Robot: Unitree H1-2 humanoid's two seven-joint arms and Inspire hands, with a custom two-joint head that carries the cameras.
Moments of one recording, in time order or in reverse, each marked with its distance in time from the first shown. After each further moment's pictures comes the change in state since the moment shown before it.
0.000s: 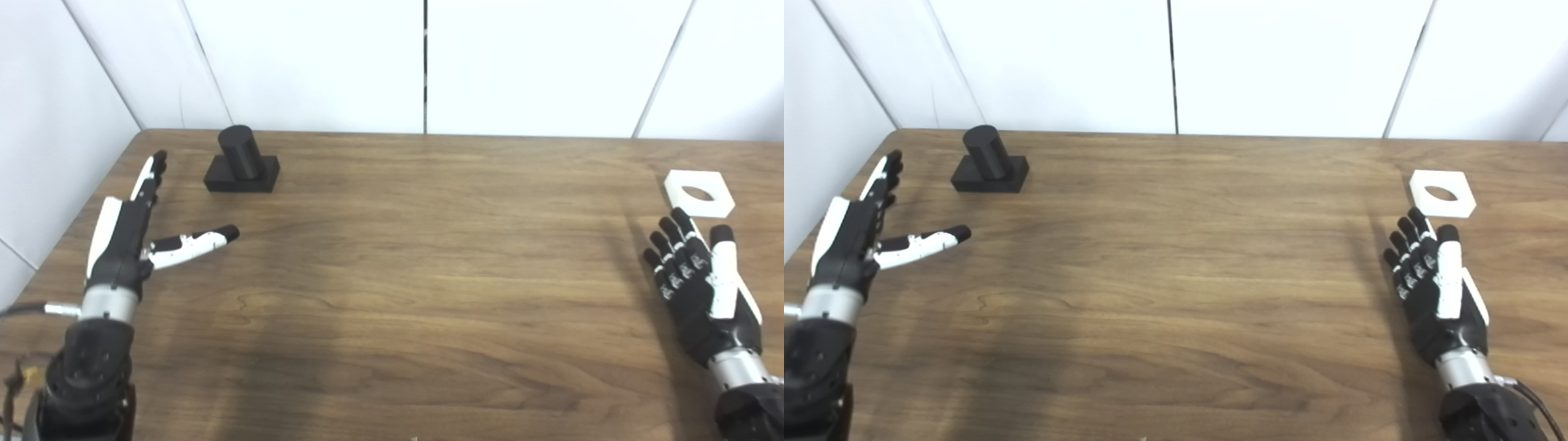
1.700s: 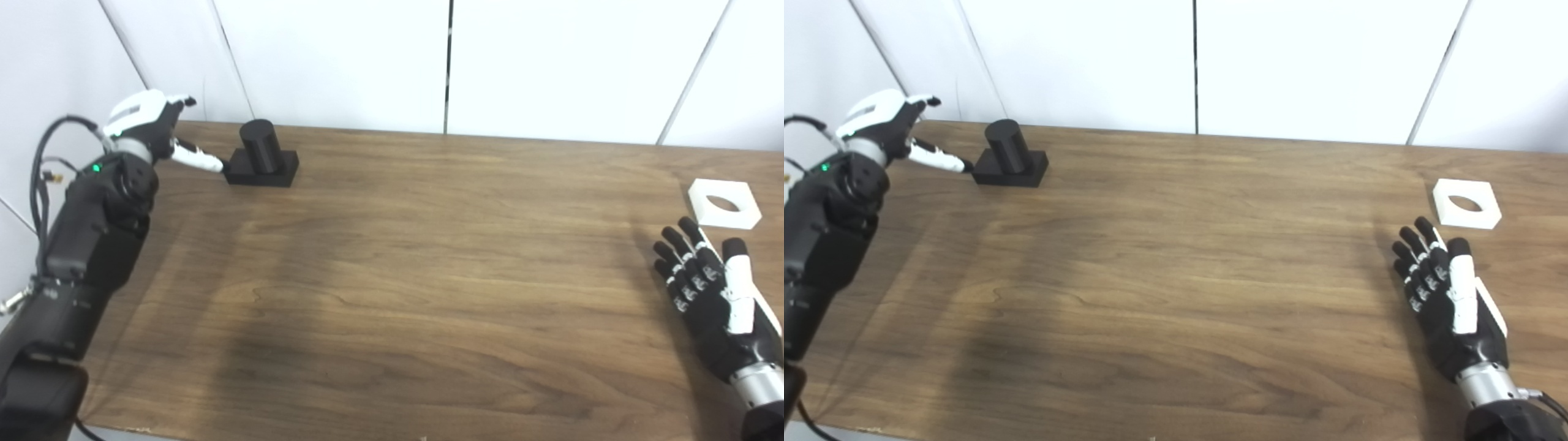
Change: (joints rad) left arm -0.550 0.289 -0.367 0.714 0.373 -0.025 -0.164; right arm 0.017 -0.055 0.034 -0.016 0.011 0.014 0.065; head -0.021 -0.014
